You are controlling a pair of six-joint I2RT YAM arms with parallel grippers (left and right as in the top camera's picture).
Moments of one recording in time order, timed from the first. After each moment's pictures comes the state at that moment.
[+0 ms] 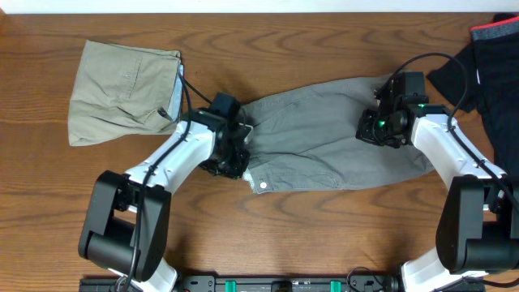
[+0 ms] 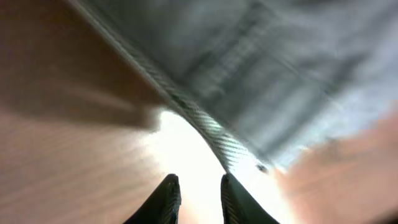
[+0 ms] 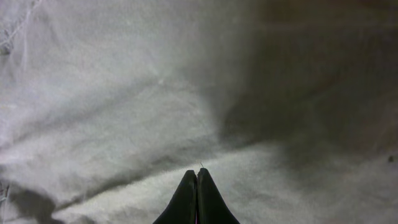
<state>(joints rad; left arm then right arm) -0.37 1.76 1.12 -0.91 0.29 0.00 0.02 1.75 1.08 -0.60 -0.29 0.31</state>
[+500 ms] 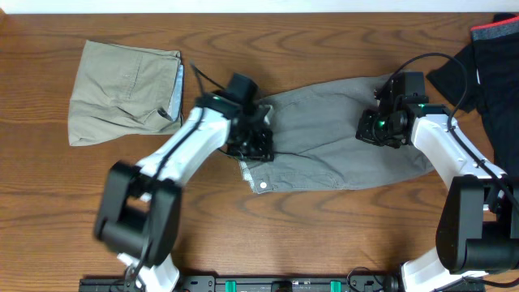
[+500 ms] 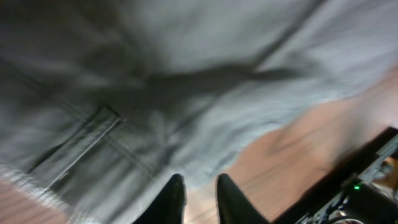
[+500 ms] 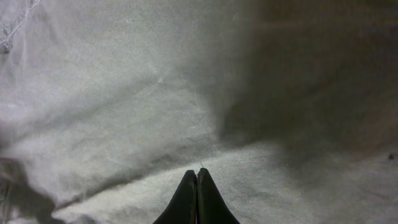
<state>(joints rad) -0.44 1.88 1.27 -0.86 0.53 -0.26 0.02 1.75 1.08 -0.60 -0.29 0.31</state>
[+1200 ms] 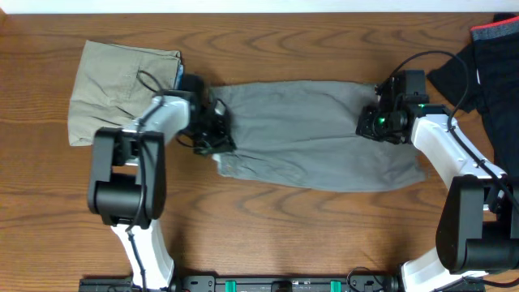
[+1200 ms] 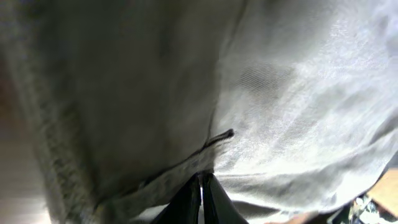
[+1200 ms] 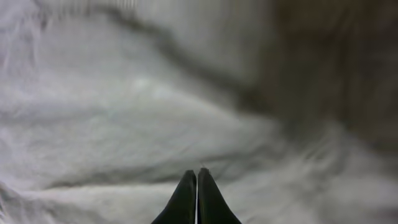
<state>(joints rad) -0.10 2.05 1.27 -0.76 0.59 -0.34 0.02 1.75 1.08 -0.51 -0.29 0.32</state>
